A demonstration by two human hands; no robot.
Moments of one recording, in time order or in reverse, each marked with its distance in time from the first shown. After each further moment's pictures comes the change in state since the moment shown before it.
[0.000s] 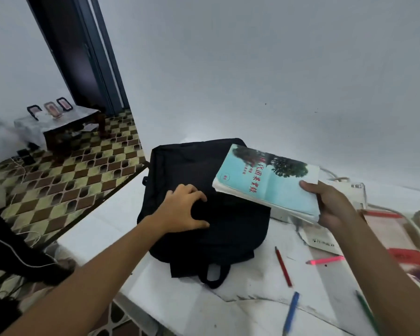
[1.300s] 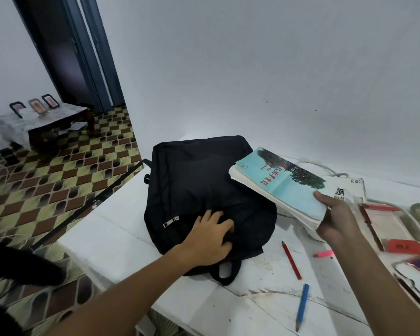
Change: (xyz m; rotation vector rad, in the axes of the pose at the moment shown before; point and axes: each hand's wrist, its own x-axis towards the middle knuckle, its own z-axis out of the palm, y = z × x) left_hand -0.033 0.046 0.050 -0.026 -0.046 0.106; right_hand -0.030 0.038 0.013 0.266 0.240 -0.060
